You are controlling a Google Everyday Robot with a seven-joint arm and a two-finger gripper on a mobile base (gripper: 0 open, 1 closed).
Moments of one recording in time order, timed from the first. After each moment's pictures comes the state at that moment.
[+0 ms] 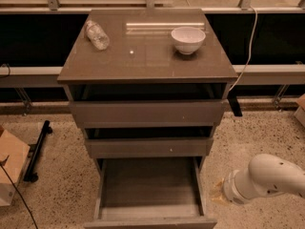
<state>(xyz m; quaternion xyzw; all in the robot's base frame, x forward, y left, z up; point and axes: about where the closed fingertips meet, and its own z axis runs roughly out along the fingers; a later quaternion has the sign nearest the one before) 0.419 -0.233 0.506 -0.55 0.81 0.11 0.17</state>
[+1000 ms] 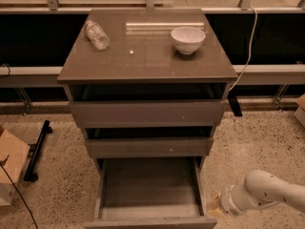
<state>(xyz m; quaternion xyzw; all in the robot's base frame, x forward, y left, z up) 0.412 -0.247 0.386 -0.51 0.82 0.18 0.16</state>
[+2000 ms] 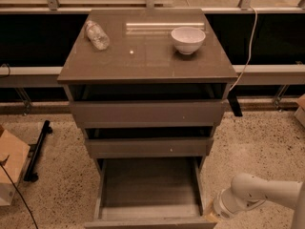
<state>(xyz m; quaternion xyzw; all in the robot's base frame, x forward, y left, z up) 0.406 -0.240 0.336 -0.50 0.84 0.17 0.10</state>
